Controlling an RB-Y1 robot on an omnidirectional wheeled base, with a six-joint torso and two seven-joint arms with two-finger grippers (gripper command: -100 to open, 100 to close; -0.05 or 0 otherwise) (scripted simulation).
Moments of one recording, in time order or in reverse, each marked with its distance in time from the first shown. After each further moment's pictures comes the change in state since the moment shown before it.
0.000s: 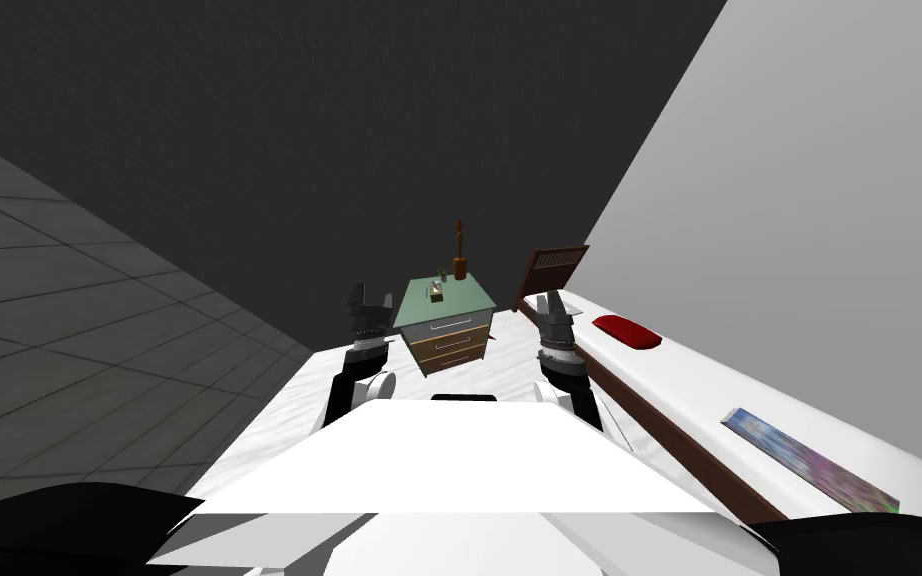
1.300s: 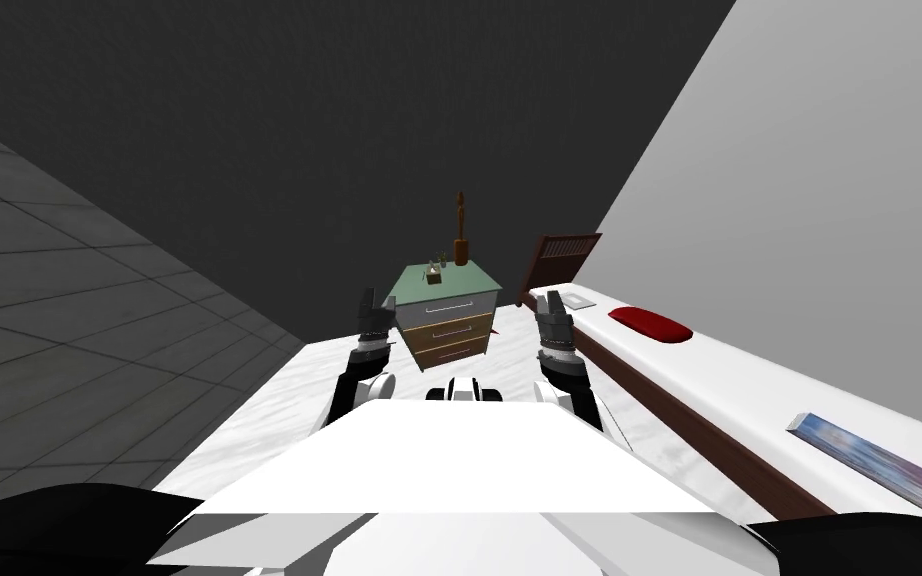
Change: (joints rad) left arm -0.012 0.068 -0.005 0.064 0.003 -0.047 0.003; right arm 0.000 0.000 0.000 0.000 0.000 0.000 0.000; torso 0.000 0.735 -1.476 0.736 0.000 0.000
